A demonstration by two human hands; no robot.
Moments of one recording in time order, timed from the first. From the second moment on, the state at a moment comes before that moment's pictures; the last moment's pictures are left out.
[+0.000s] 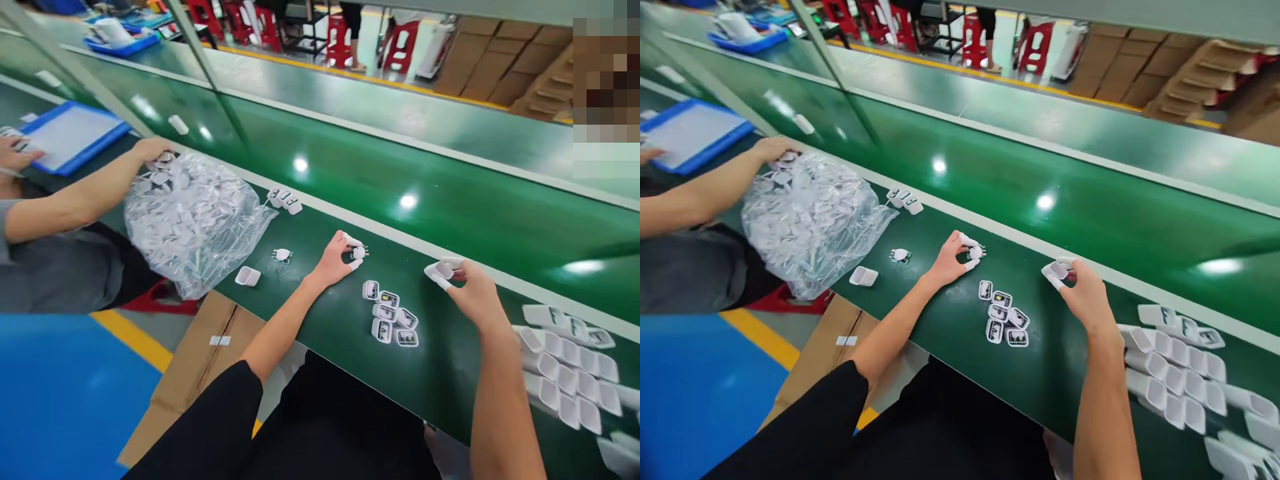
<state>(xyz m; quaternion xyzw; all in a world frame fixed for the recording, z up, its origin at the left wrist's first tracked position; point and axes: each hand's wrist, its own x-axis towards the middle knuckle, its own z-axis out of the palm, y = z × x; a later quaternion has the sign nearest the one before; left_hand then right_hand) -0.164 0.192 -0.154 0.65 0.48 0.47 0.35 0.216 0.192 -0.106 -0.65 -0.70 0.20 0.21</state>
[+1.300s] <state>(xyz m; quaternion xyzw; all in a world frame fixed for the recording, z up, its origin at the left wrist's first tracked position) -0.089 0.279 -0.023 0.63 0.13 0.32 0.69 0.174 0.202 0.029 -0.32 -0.67 0.29 0.60</state>
